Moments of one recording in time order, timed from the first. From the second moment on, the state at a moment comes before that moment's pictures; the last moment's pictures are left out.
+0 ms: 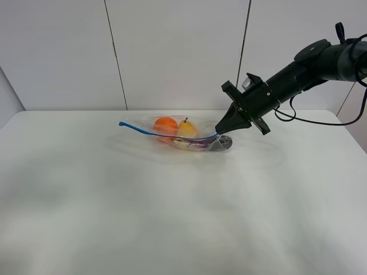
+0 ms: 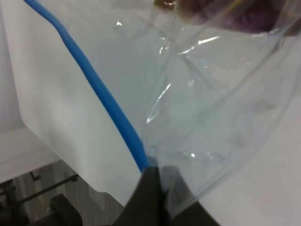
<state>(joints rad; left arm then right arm) -0.01 0.49 -0.57 -0.05 1.17 0.03 0.08 2.08 -1.58 0.87 1.21 -0.35</state>
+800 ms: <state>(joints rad) -0.01 -0.01 -0.57 -0.05 1.17 -0.03 0.08 2.08 -1.58 0.87 1.20 -0.35</state>
